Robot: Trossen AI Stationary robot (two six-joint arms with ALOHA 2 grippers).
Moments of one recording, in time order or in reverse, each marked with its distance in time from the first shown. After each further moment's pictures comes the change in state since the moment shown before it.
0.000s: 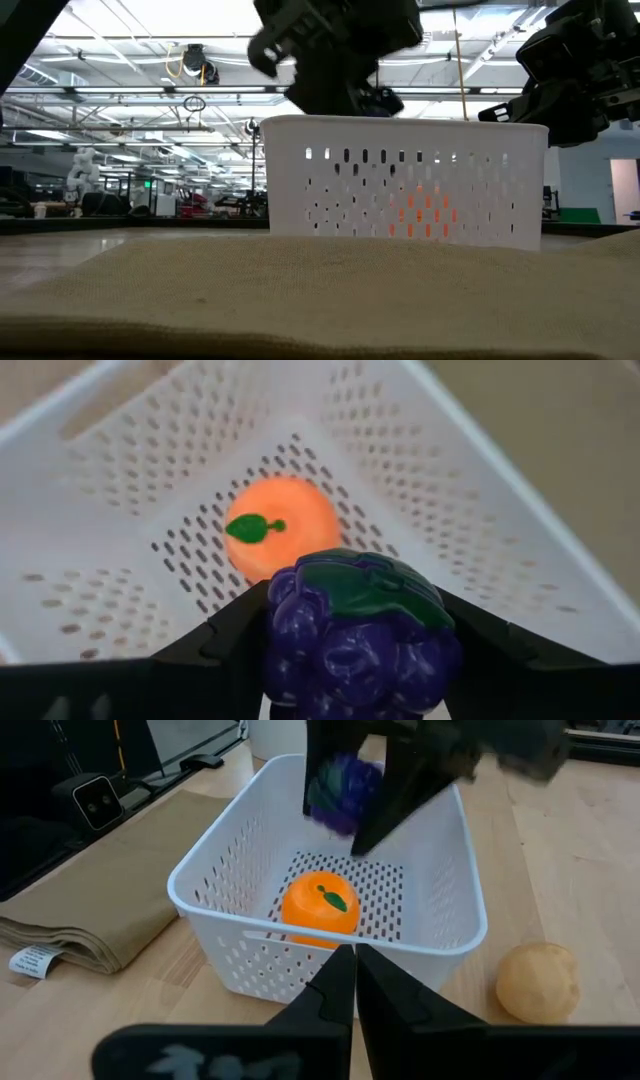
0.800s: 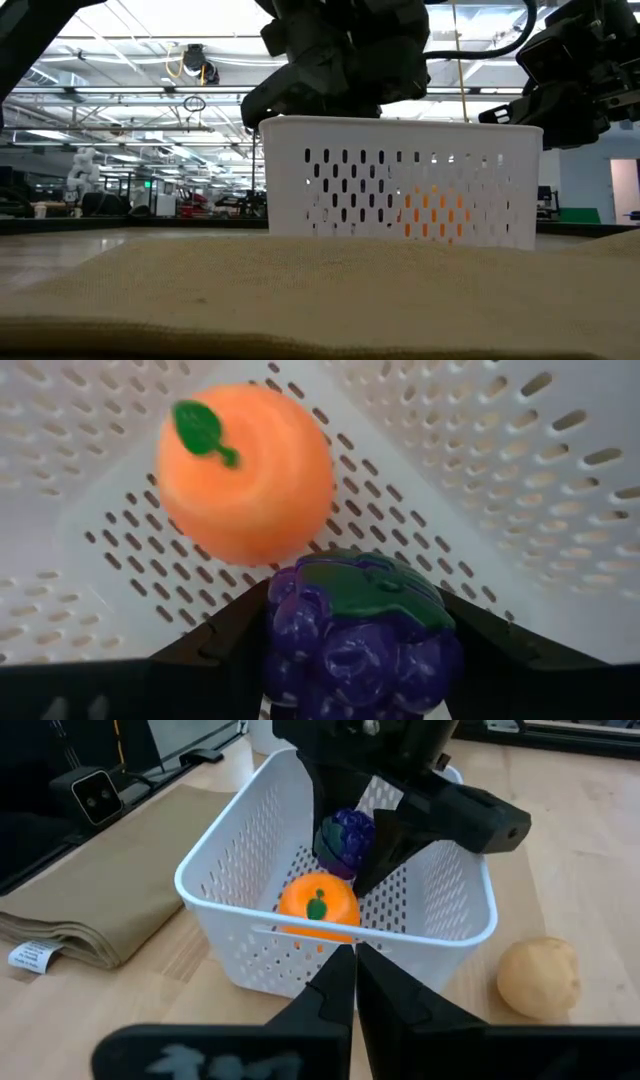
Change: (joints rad) left arm 0.002 0.086 0.000 -0.004 -0.026 0.079; right arm 0.000 0.002 0.000 -0.010 0.000 0.000
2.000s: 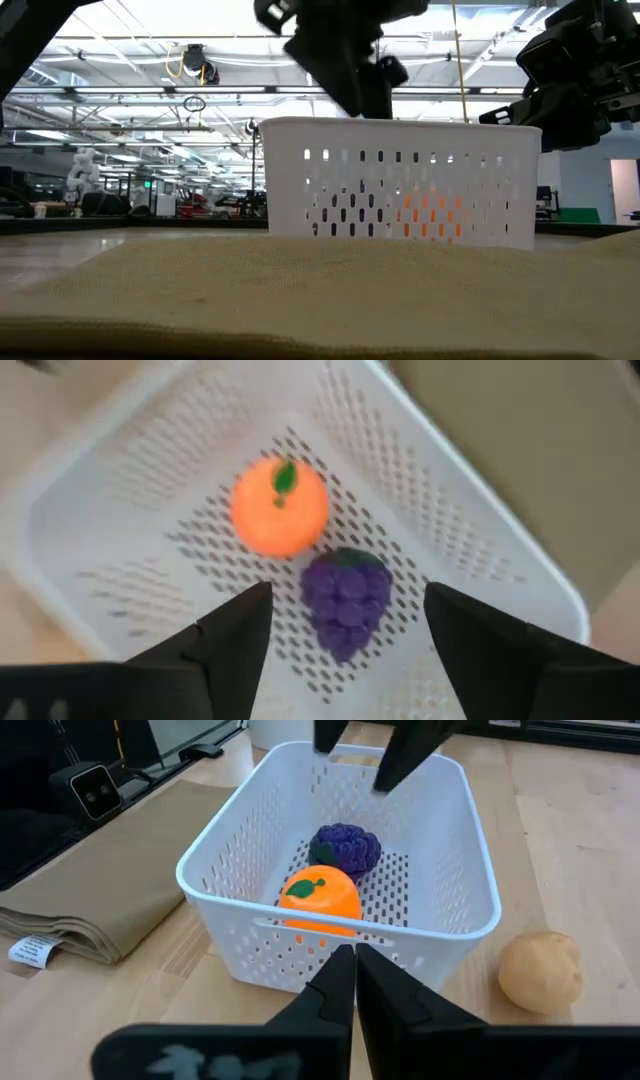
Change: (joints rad) left arm 0.013 -0.022 0.275 -0.307 -0.002 -0.023; right arm 0.000 0.000 -0.001 -0.008 0.000 0.001
